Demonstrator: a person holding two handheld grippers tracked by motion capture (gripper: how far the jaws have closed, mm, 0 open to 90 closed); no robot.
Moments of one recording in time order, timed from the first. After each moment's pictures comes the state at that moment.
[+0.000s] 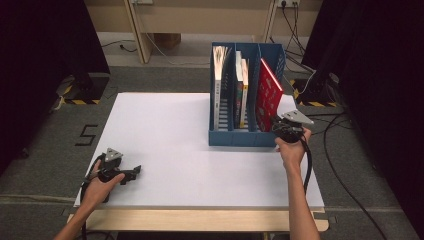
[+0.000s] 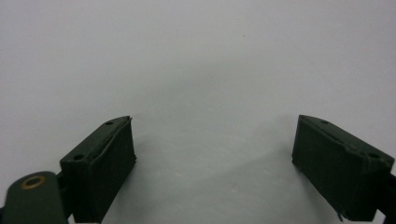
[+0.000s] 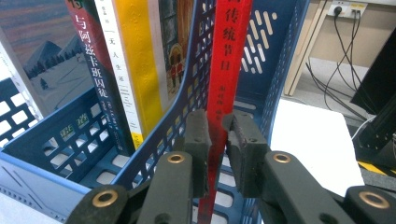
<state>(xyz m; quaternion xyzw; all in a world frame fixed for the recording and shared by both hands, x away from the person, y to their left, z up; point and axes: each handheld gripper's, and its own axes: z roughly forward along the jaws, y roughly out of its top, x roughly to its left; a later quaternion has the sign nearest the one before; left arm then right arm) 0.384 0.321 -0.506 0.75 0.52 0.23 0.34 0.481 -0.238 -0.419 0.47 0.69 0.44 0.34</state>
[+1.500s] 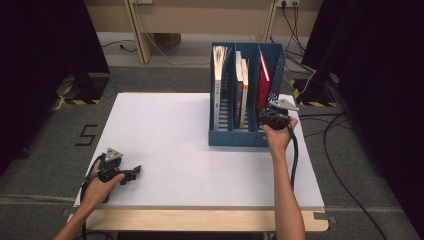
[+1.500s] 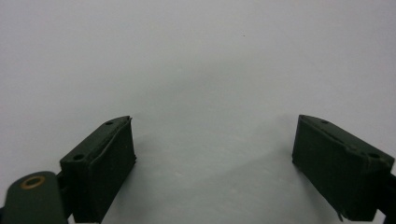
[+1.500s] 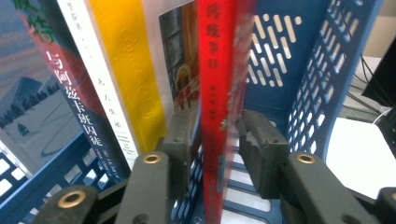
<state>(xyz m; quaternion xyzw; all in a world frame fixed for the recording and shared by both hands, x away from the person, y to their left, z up) 0.384 0.321 -0.506 0.75 0.52 0.23 0.34 0.526 -0.208 -0.419 0.49 0.67 0.45 0.32</state>
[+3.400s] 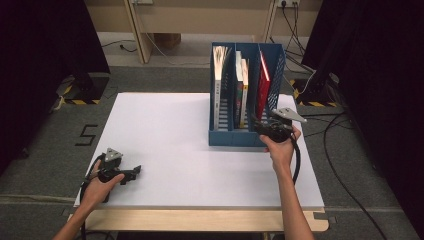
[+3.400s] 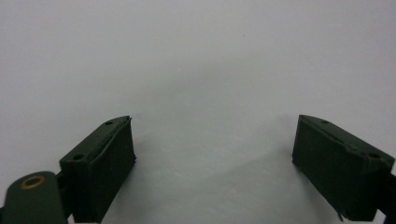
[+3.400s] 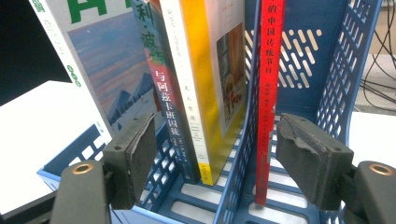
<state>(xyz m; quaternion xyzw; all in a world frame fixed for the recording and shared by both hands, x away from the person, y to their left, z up) 0.384 0.321 -0.506 0.75 0.52 0.23 0.34 0.469 -0.199 -0.399 0.48 0.65 0.50 0.29</state>
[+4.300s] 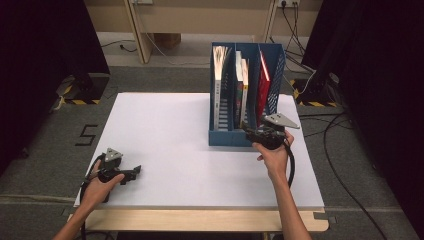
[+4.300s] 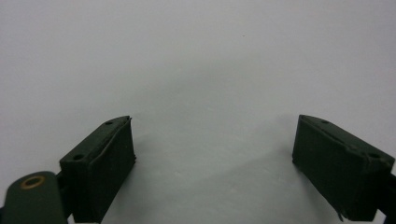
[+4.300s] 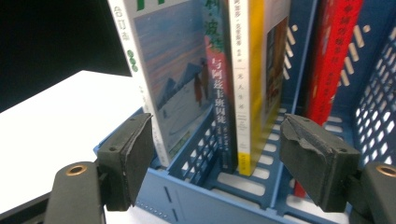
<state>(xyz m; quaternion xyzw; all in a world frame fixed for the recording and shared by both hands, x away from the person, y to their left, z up) 0.384 0.321 -0.506 0.75 0.52 0.23 0.34 0.448 -0.176 -0.400 0.46 0.68 0.51 0.27</state>
